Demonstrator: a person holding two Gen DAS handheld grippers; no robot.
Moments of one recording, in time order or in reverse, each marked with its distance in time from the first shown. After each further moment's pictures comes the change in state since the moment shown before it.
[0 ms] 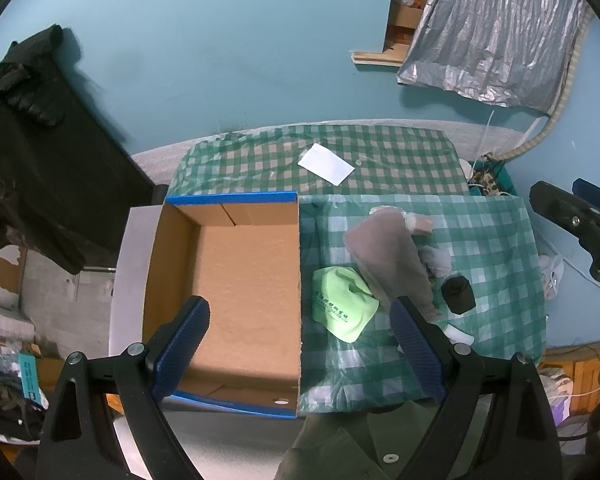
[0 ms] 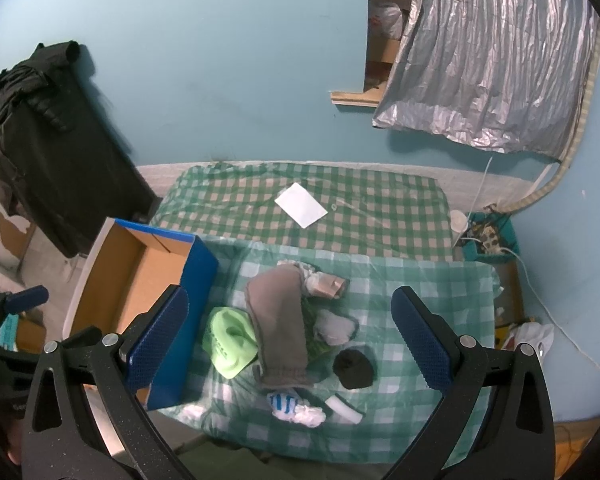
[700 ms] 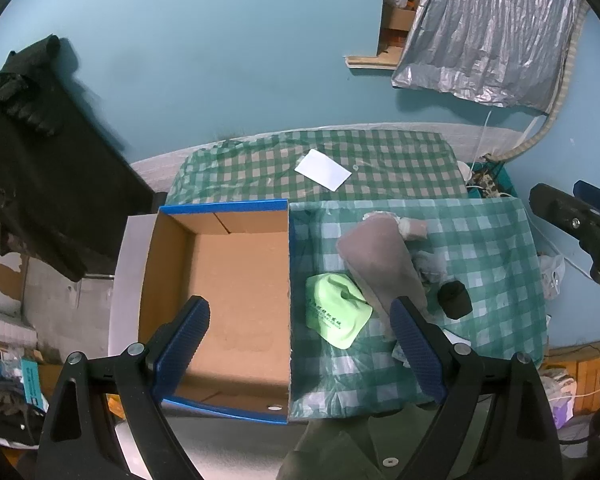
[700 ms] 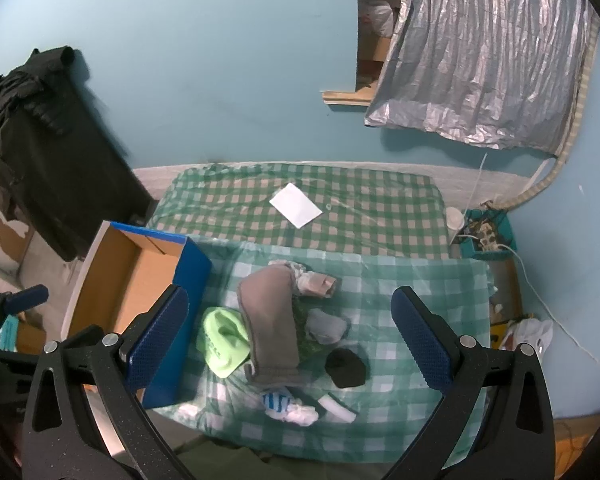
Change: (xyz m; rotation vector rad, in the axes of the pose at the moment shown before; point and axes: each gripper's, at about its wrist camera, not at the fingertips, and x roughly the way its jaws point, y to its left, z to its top) left arm -0.004 -0.017 0.007 0.013 -0.006 0.011; right arm -0.005 -0.013 -0.001 0.020 0.006 0.001
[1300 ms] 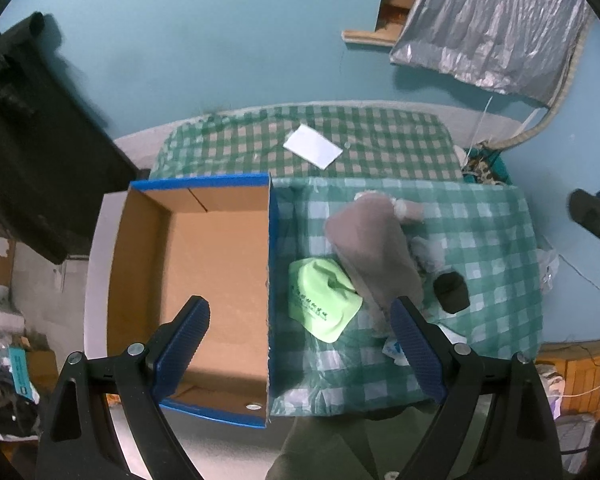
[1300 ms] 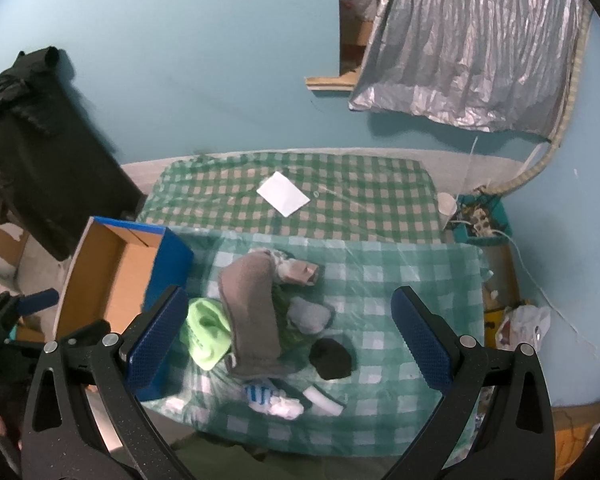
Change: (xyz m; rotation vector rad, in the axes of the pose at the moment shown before) left arm 0.036 -0.012 0.004 -0.016 0.074 -0.044; right arm 0.012 -0.033 -0.004 0.039 0.047 -0.017
